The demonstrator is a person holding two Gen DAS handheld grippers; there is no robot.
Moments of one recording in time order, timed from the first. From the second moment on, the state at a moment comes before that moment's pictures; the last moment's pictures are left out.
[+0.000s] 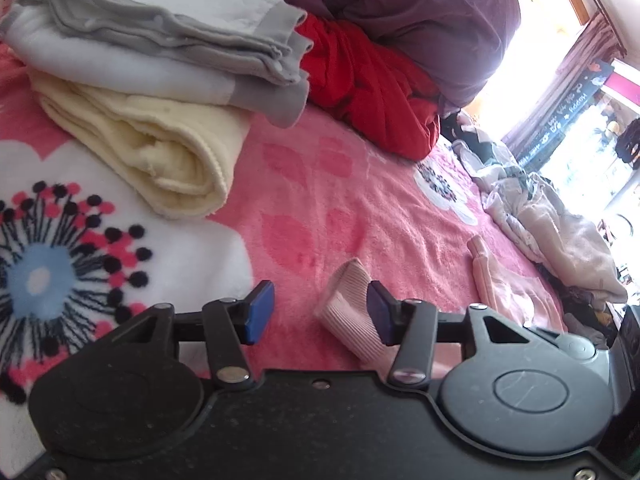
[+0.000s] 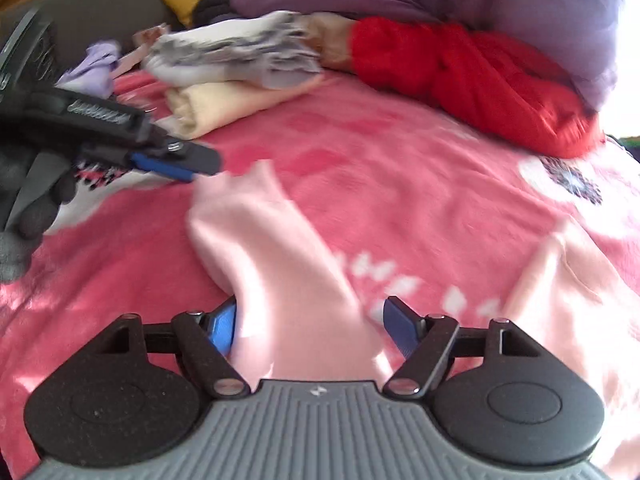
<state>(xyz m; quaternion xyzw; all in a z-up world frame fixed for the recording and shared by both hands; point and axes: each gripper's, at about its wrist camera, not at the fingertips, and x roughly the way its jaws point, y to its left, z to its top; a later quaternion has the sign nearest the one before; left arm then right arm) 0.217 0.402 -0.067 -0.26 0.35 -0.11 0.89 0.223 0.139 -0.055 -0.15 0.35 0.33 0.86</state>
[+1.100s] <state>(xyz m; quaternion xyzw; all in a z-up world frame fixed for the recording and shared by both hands) 0.218 0.406 -0.084 -0.33 0.35 -0.15 0.86 0.352 0.119 -0.078 0.17 0.50 0.47 0.71</state>
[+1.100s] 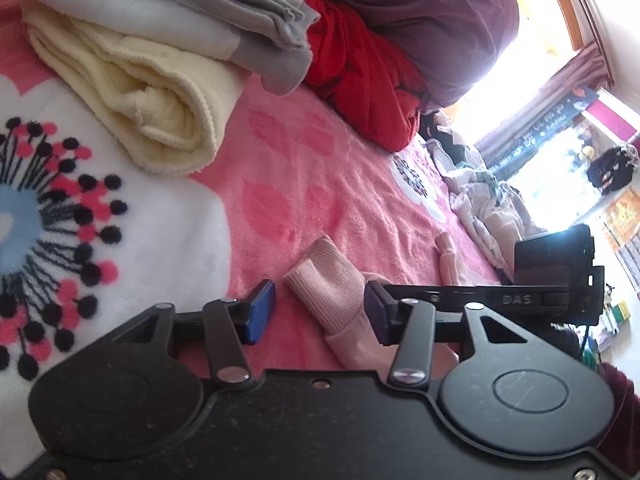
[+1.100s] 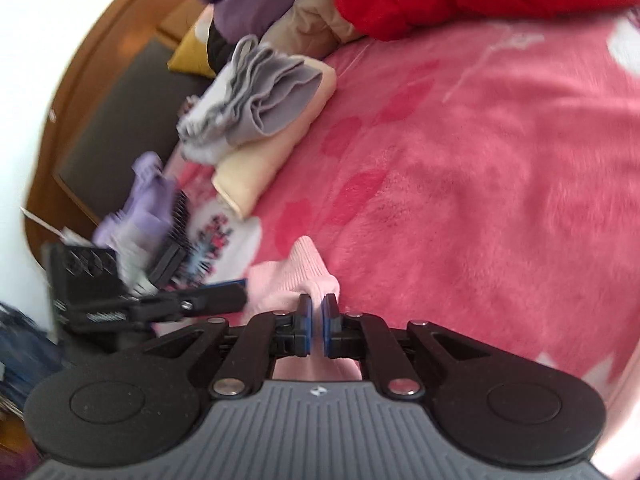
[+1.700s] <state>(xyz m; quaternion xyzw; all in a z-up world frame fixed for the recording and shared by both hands) 0.207 0.396 -0.073 -0.23 0.36 -0.10 0.90 0.336 0.153 -0.069 0.02 0.47 0.47 0.75</state>
